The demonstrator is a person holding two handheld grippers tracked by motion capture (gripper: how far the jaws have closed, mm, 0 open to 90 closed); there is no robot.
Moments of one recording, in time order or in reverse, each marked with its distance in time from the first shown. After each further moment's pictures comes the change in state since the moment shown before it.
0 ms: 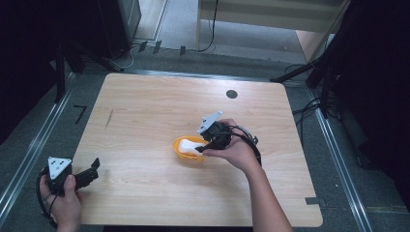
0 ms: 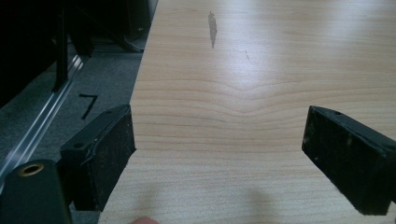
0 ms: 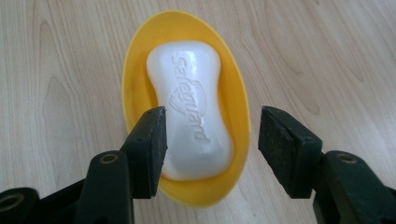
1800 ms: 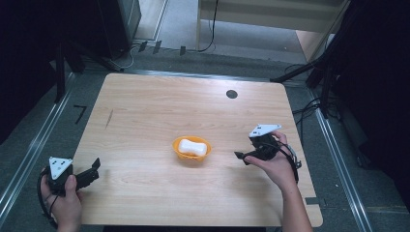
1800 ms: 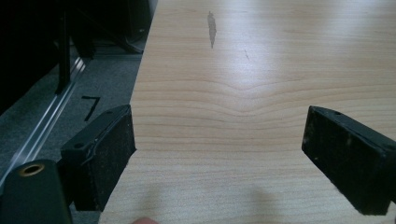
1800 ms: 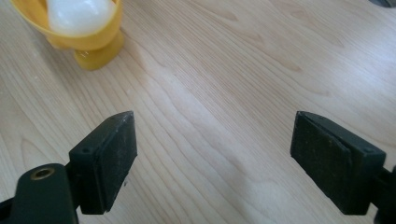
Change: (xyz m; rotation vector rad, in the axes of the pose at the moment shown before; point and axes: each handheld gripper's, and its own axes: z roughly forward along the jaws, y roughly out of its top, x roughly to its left) left arm -0.002 0.000 0.000 0.001 0.007 0.018; right arm -0.013 -0.126 -0.058 -0.091 -0.198 0.380
